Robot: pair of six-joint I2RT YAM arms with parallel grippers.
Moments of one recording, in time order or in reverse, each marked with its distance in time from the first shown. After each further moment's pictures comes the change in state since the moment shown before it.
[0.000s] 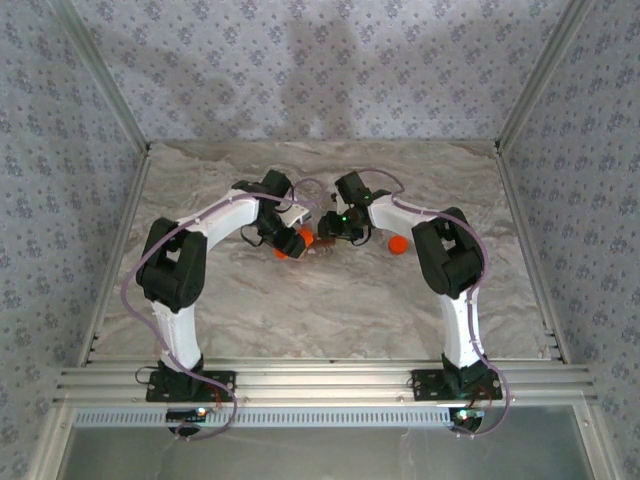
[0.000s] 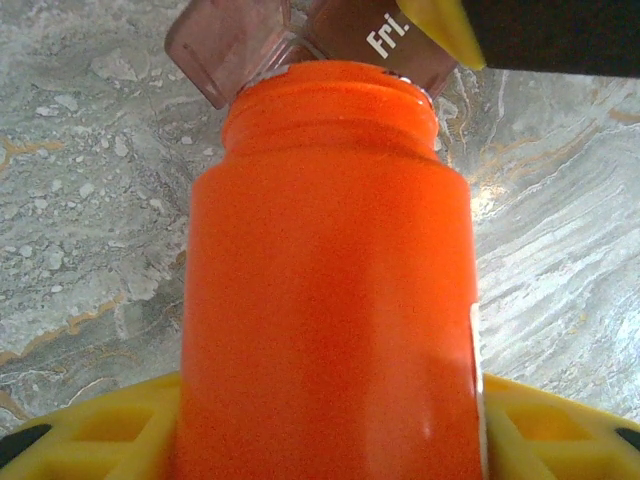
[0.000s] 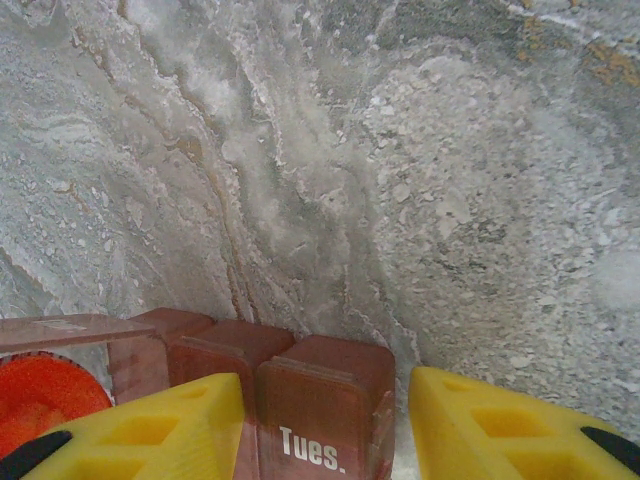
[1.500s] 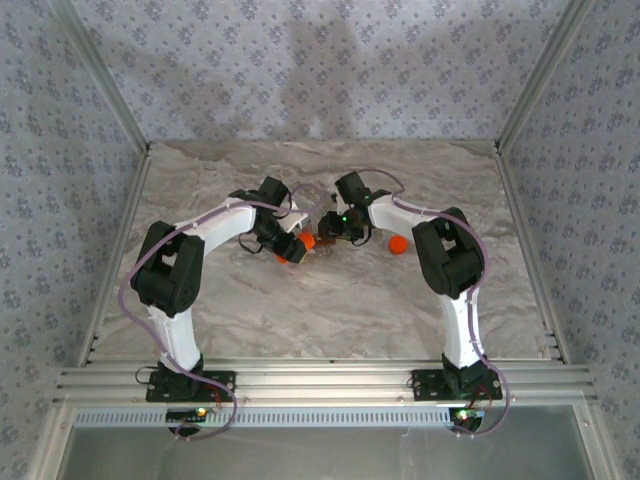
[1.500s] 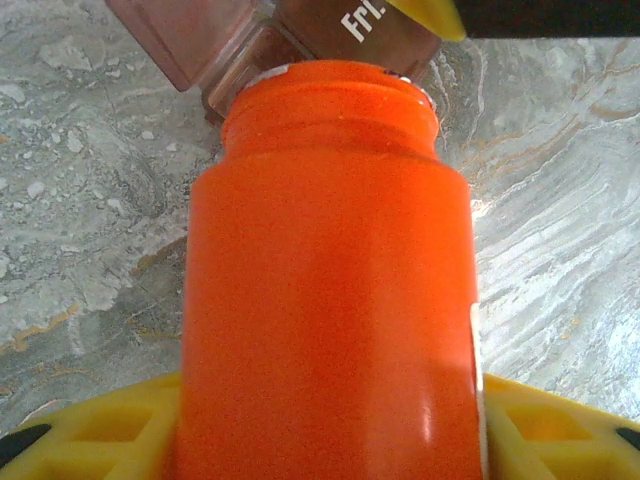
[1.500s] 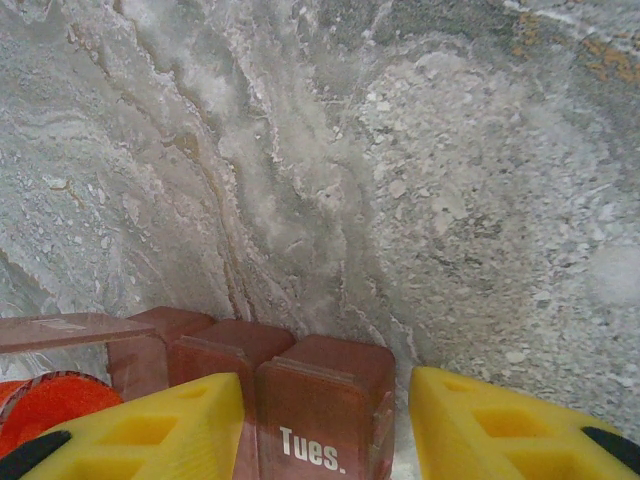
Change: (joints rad) left arm 0.000 -0.047 -0.114 0.117 0.046 -0.008; right arm 0.000 -0.001 0.000 -0.006 0.001 -0.003
